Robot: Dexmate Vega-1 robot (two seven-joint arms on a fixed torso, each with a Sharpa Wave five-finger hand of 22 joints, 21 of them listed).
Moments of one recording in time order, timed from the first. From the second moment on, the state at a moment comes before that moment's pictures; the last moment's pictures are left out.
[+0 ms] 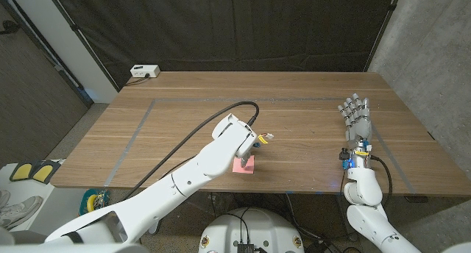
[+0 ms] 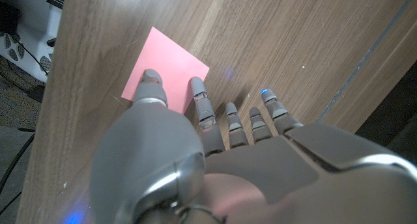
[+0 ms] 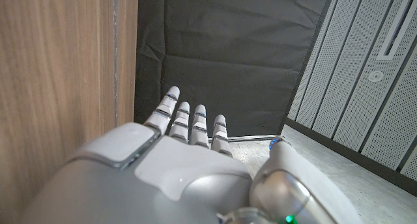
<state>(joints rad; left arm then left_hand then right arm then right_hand) 0.78 0.44 0.87 -2.15 1.64 0.27 -1.37 0.89 0.00 0.10 -0.12 0.26 0.70 -0.05 0.36 0.22 0.15 -0.03 0.31 0.28 0.00 0.07 0.19 0.19 0.07 0.11 0.40 0.21 -1.20 -0.39 -0.20 -1.31 0.60 0.94 -0.11 0.21 0.11 0.20 0.09 0.20 0.10 -0.04 0.20 0.18 0.13 0.13 0.21 0.19 0.06 0.13 0.23 0.21 0.14 0.14 0.34 0.18</state>
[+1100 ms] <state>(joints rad) 0.87 0.29 0.78 -2.08 1.82 0.11 -1.38 0.88 0.01 0.07 -0.11 0.27 0.57 -0.04 0.29 0.22 0.09 0.00 0.30 0.28 -0.02 0.08 0.19 0.19 0.05 0.11 0.40 0.21 -1.20 -0.38 -0.20 -1.28 0.60 0.98 -0.13 0.21 0.11 0.20 0.09 0.21 0.10 -0.04 0.20 0.18 0.14 0.13 0.21 0.19 0.09 0.12 0.23 0.21 0.15 0.14 0.34 0.18</state>
